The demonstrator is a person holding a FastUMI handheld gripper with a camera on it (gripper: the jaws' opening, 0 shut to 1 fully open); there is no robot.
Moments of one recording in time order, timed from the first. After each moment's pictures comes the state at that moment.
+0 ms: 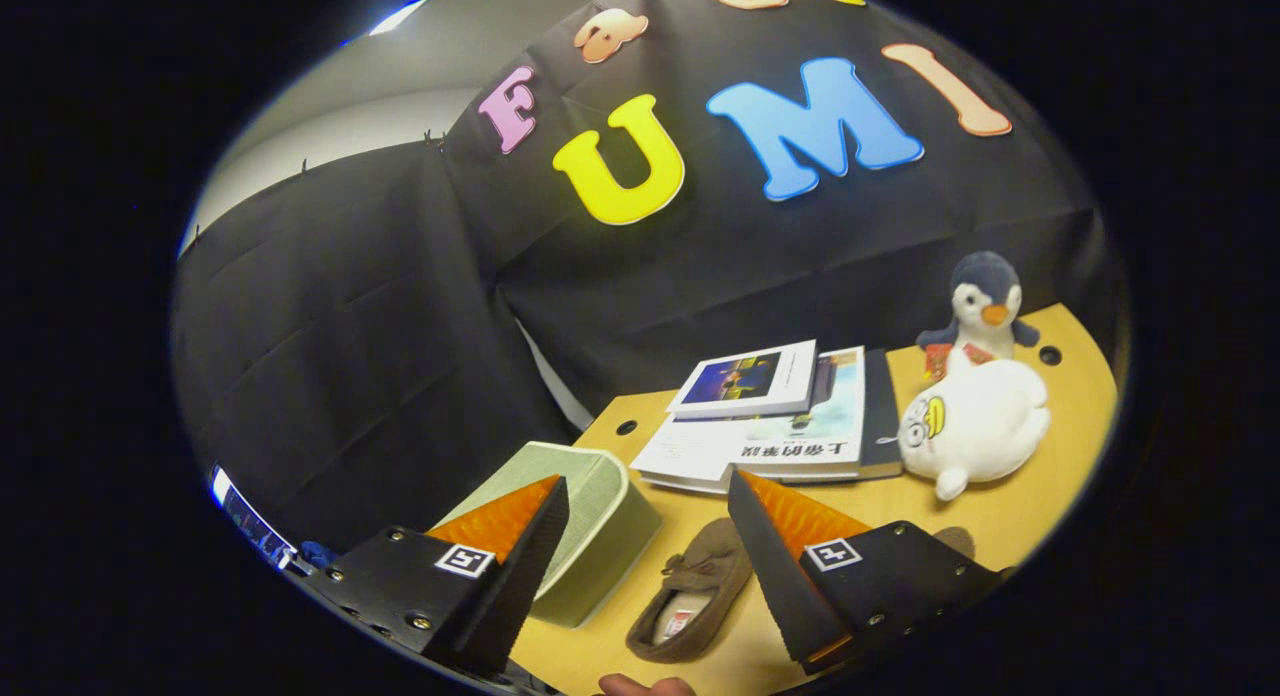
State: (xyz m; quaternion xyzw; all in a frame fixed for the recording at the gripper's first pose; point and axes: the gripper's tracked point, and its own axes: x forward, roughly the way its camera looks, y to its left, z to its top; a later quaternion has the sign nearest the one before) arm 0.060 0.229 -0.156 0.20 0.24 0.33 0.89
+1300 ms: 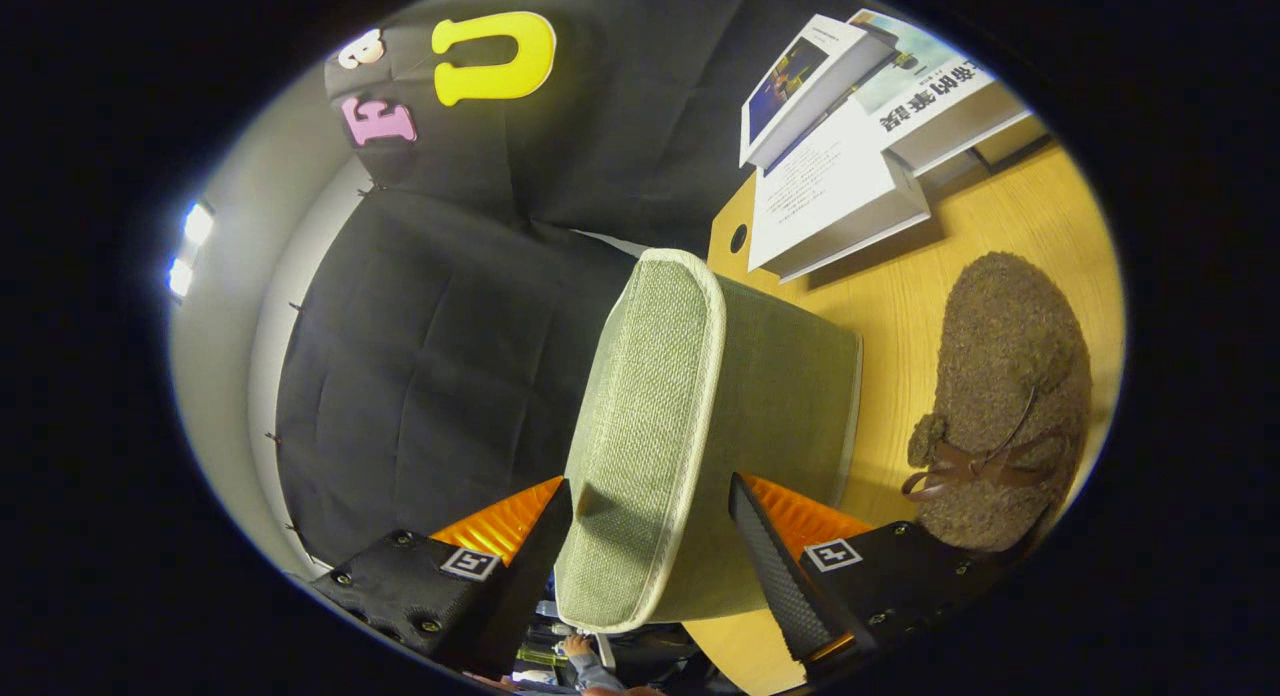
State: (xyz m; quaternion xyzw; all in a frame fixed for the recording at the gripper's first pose) arm 0.037 0.378 -0.253 0.45 0.43 0.45 0.64
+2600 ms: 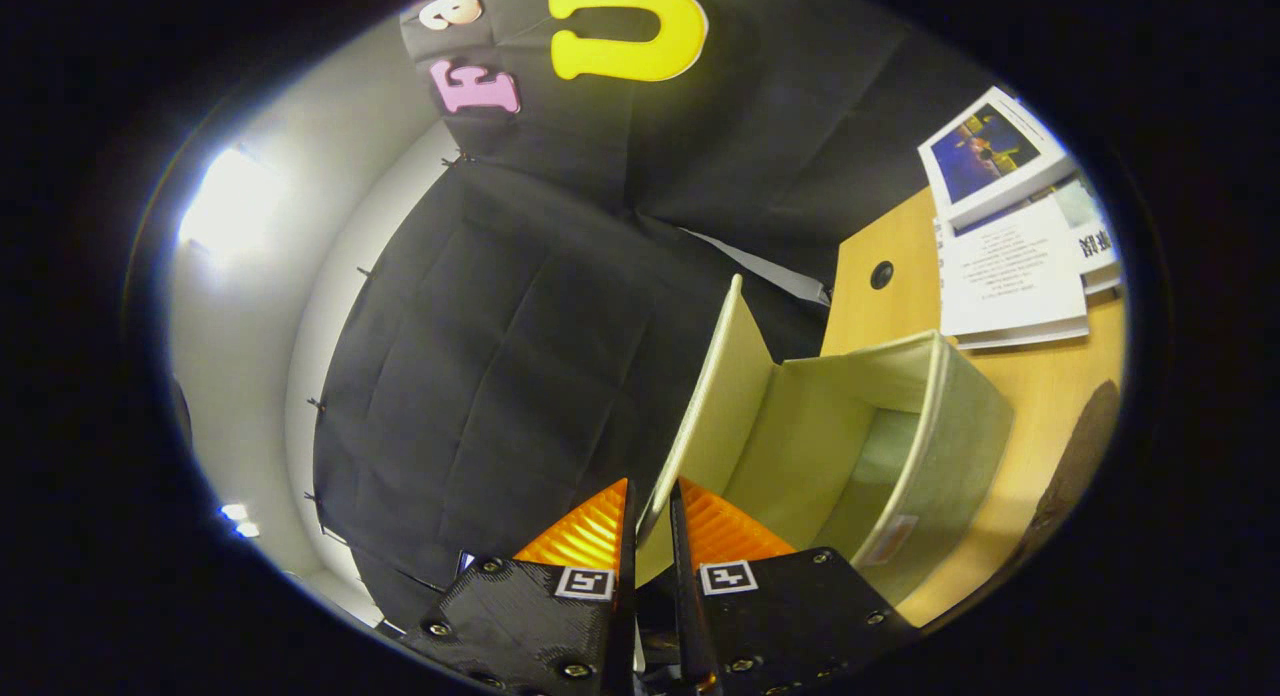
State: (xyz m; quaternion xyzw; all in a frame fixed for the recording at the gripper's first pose) arm 0.042 0.440 -0.104 0.40 0.36 0.55 0.64
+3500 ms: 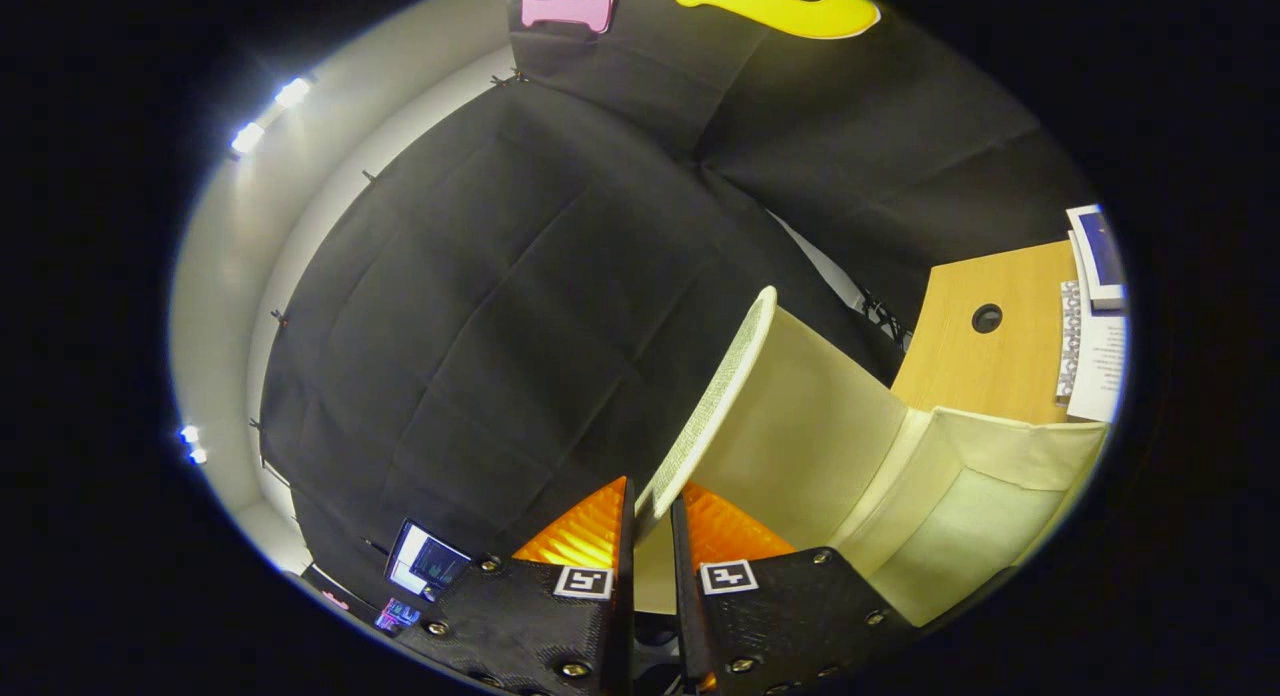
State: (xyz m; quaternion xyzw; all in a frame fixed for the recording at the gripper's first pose) arm 0.024 0.573 -0.061 0.29 0.34 0.59 0.68
